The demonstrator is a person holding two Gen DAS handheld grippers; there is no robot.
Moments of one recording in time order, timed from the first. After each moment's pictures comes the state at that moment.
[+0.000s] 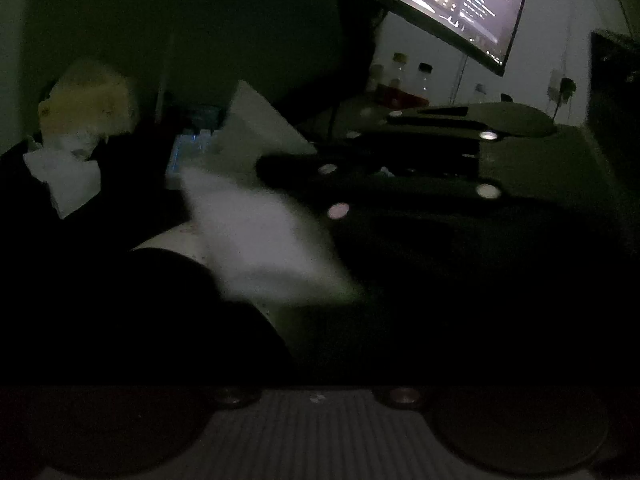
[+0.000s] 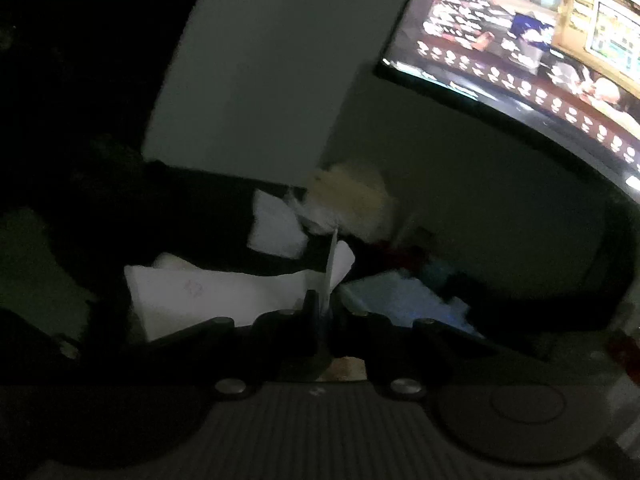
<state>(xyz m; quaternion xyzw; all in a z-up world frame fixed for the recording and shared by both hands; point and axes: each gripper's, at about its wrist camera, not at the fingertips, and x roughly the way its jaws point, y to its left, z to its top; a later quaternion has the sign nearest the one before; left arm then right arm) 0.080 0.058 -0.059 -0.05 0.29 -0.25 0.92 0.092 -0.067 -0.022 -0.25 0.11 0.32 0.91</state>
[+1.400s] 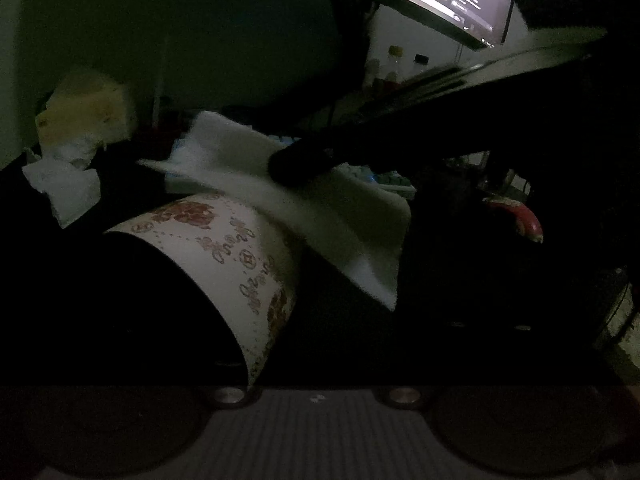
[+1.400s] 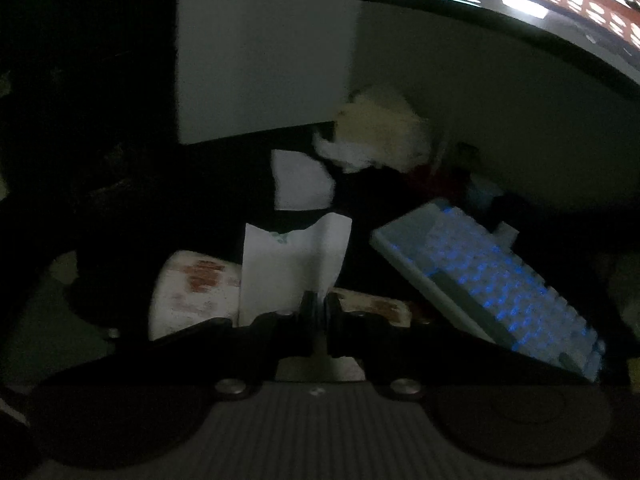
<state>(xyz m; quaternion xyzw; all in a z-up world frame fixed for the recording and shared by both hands) 0.076 0.041 -0.056 -0.02 0.29 -0.23 0.93 0.136 -0.066 0.022 -0.20 0.29 0.39 0.85</state>
